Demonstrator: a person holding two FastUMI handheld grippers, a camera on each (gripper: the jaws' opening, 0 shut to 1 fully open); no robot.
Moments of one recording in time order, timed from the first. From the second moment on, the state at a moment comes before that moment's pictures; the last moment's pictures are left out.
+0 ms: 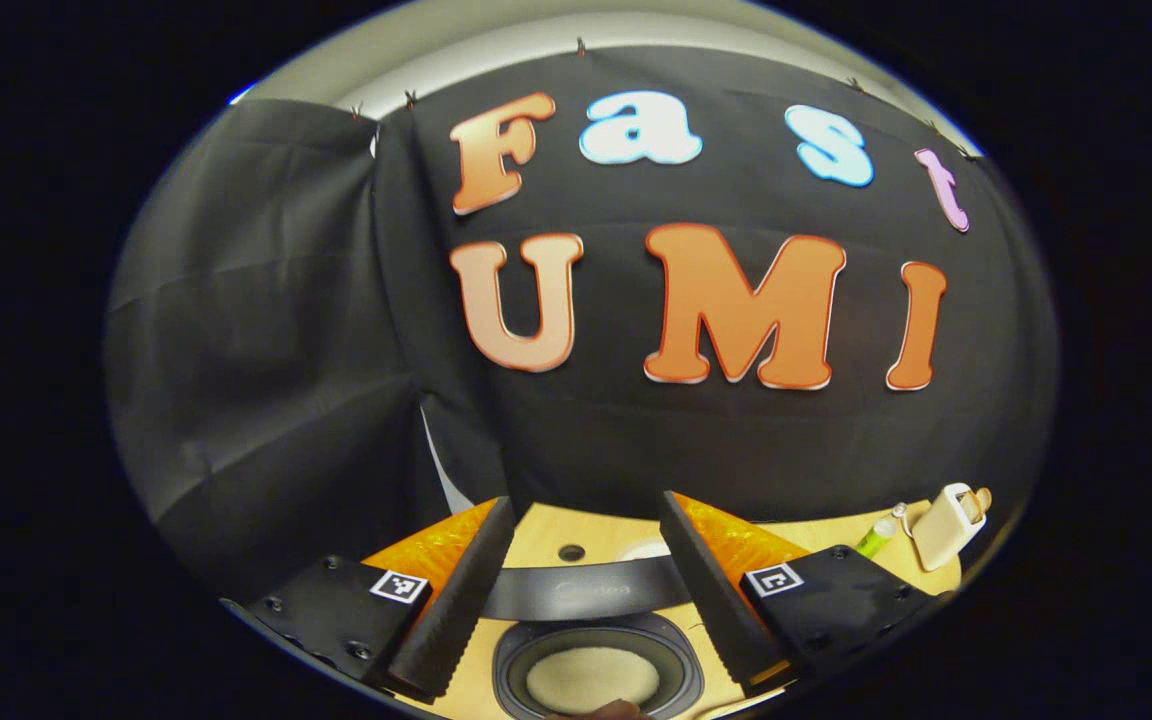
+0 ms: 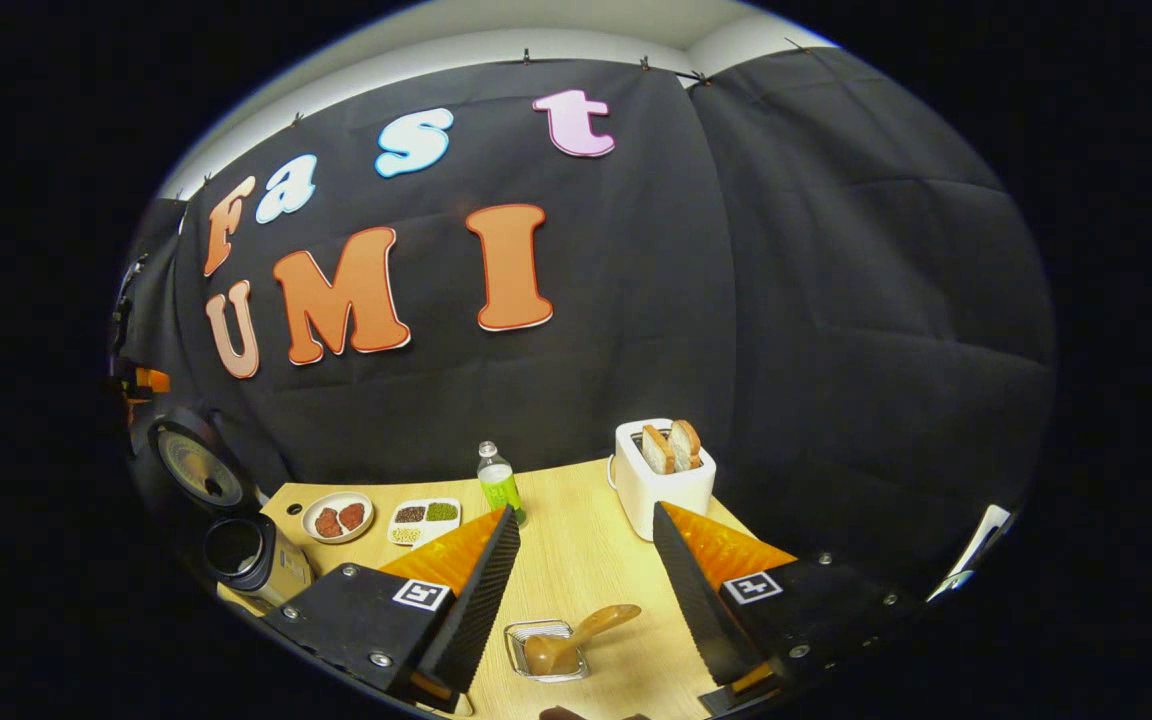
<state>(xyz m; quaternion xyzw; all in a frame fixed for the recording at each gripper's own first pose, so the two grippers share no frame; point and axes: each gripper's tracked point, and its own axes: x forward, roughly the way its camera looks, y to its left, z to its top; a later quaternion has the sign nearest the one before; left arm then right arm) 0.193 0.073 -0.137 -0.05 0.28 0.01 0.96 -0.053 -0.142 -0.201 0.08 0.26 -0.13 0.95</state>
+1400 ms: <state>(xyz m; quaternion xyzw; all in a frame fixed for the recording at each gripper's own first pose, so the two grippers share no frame) 0.028 0.017 -0.335 -0.04 0.68 -0.04 0.73 -0.057 -0.063 -0.240 0.06 0.31 -0.04 0.95</state>
